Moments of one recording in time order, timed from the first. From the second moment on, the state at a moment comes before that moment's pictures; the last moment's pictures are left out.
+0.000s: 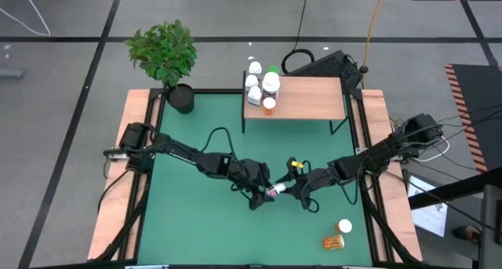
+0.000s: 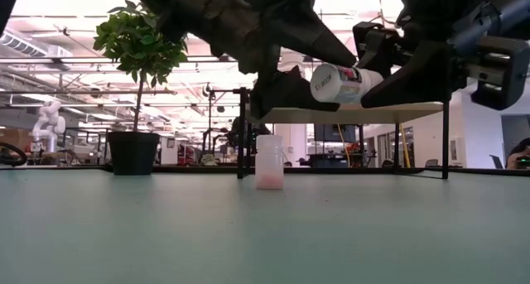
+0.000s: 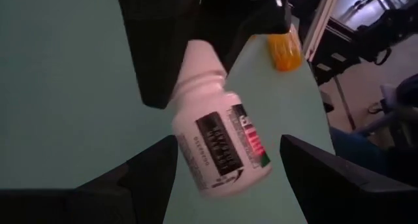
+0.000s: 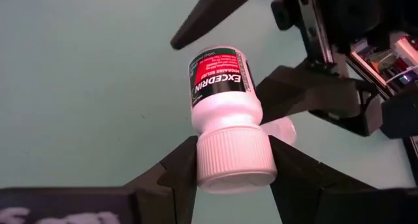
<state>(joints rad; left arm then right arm) -0.18 1.91 1.16 0.20 0.17 -0.47 0.37 1.41 0.52 0.36 0.24 -0.46</state>
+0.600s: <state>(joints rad) -0.15 1.91 1.16 0.15 0.18 -0.47 0.38 1.41 0.52 0.36 0.26 -0.46</state>
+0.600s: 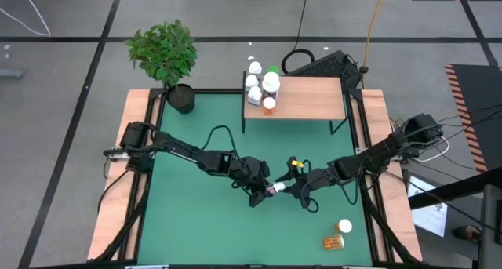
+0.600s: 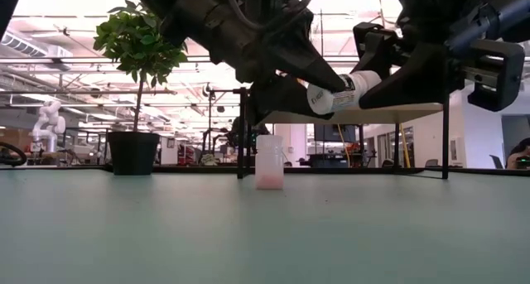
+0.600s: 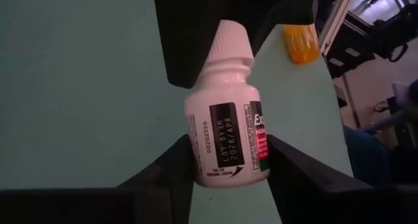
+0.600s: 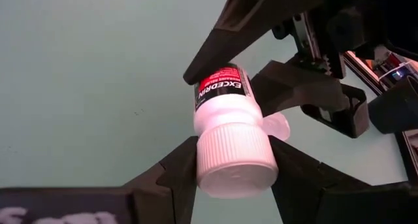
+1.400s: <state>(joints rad) -0.17 1.91 1.16 0.25 0.00 -0.29 0.38 1.06 0.49 0.12 0.31 0.18</state>
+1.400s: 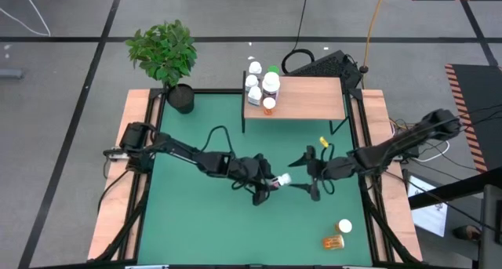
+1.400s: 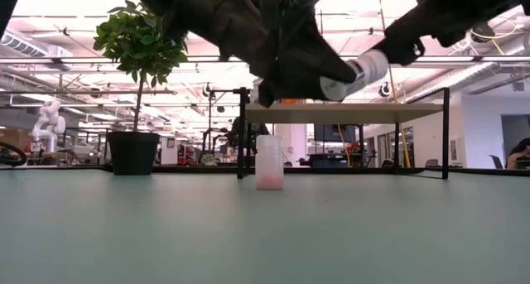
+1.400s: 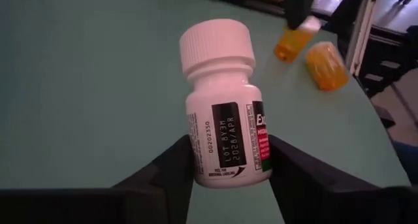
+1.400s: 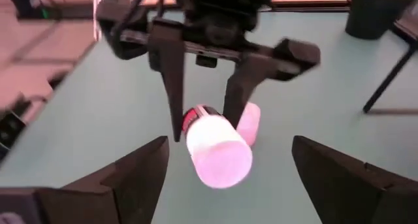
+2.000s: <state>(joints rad) -0.19 1.91 1.16 0.45 -0.20 -0.15 0.38 1.13 0.02 1.22 0.37 0.38</state>
